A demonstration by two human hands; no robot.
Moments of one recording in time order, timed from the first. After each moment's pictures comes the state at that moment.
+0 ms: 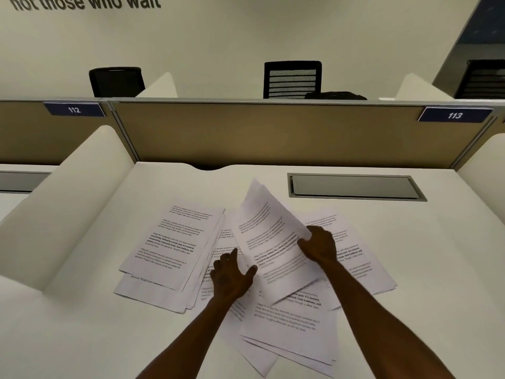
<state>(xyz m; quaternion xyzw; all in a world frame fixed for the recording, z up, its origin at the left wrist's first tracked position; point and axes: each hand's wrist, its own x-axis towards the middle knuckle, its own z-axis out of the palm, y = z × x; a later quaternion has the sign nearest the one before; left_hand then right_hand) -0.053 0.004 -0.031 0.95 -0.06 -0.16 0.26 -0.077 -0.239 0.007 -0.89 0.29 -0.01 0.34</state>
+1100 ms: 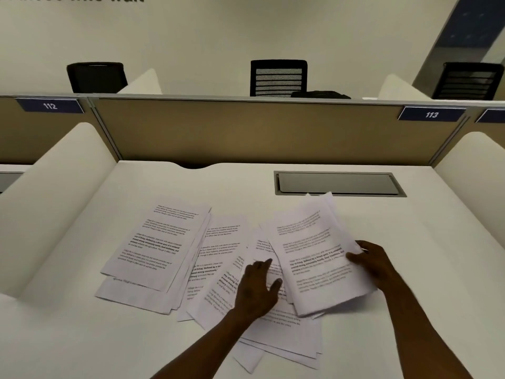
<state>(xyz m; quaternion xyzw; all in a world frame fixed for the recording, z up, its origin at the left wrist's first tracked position) -0.112 -0.054 -0.043 0.91 -0.23 -0.16 0.31 -0.186 -0.367 -0.007 -0.72 0.36 -0.04 0.59</state>
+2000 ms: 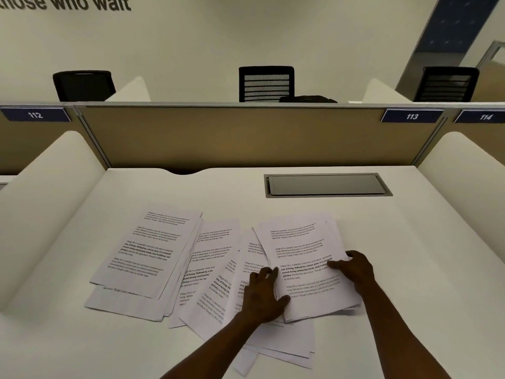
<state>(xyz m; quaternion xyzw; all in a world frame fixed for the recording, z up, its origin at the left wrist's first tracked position) -0.123 -0.080 -0.041 0.91 -0.28 -0.23 0.22 -0.186 -0.342 -0.023 -0.75 0.49 0.00 0.45</state>
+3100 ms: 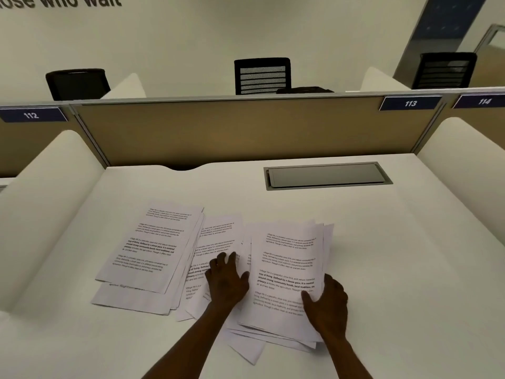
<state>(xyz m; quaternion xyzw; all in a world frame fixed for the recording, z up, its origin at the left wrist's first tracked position) -0.081 -0.015 -0.047 0.96 -0.13 -0.11 0.20 -0.242 -0.180 -0.028 -0.81 0.45 -0.08 0.37</state>
